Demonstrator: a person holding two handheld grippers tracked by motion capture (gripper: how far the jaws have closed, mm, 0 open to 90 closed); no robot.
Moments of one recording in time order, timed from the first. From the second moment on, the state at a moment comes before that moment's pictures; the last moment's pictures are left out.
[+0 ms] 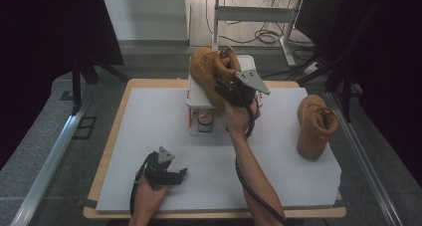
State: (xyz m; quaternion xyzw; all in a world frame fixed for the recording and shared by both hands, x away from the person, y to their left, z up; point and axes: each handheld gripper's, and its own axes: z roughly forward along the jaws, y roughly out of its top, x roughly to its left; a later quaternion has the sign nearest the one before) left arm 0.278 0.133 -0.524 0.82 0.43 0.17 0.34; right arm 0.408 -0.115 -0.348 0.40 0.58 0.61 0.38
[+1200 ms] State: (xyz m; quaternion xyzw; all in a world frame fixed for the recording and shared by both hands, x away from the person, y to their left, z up) left arm 0.278 0.133 -0.524 0.82 0.43 0.17 0.34; right arm 0.382 -0.143 -0.347 0.35 0.68 0.57 0.30
